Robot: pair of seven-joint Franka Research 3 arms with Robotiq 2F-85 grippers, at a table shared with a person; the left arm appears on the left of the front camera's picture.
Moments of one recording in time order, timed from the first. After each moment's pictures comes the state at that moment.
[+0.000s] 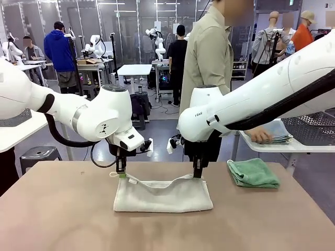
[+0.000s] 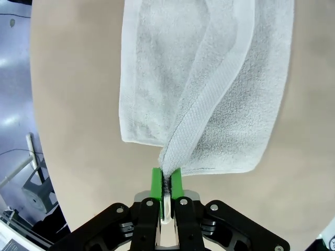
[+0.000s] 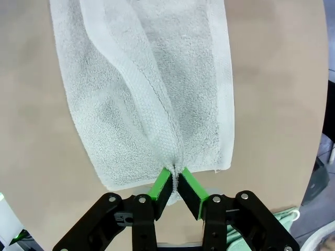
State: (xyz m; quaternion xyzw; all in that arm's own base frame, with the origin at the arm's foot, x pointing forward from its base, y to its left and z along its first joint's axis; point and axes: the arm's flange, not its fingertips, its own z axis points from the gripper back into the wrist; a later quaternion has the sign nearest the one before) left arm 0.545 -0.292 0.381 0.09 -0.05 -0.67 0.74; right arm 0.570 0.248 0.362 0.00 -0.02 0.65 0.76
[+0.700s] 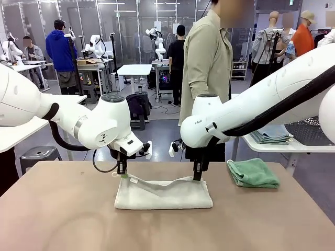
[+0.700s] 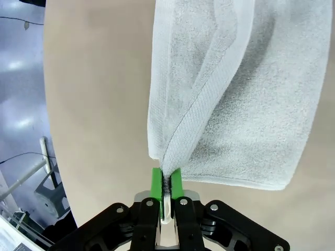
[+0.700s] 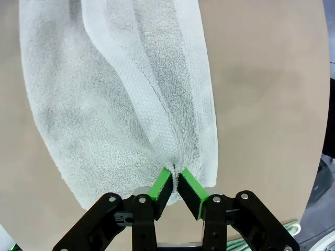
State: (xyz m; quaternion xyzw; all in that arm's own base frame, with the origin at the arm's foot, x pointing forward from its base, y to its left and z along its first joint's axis) left arm 0.570 -0.287 0.351 0.11 -0.09 -0.67 0.73; right arm 0.596 0.242 0.328 0.01 -0.03 0.63 0.77
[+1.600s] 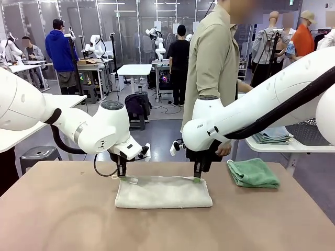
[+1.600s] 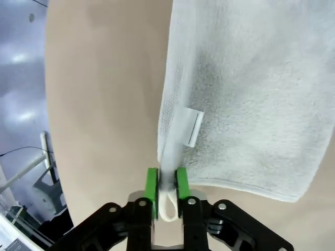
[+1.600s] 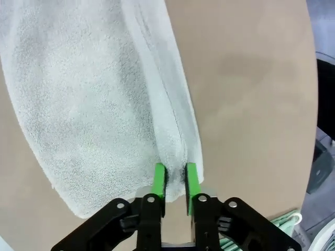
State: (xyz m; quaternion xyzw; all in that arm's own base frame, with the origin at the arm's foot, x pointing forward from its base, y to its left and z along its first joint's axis) left arm 0.582 -0.280 0.334 0.11 -0.10 -0.66 0.74; right arm 0.604 0.237 0.326 -0.01 -0.05 0.60 0.80
